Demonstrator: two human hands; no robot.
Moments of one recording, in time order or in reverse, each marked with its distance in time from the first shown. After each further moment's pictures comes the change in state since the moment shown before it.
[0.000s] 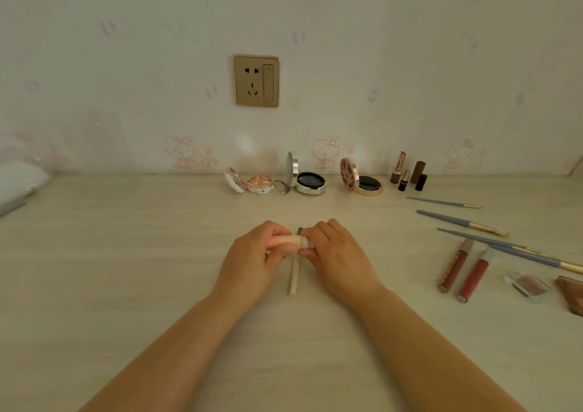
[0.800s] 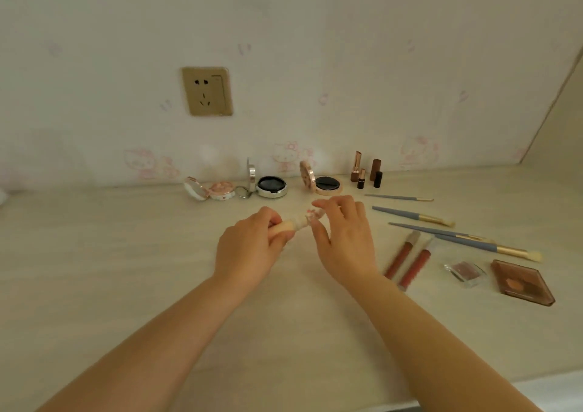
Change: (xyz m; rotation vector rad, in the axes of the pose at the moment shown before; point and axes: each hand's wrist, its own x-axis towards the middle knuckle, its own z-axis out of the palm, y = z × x) left_hand 0.028 0.071 0.037 0.385 -0.028 -0.057; right_hand -0.009 0.036 -0.071 0.000 0.039 0.455
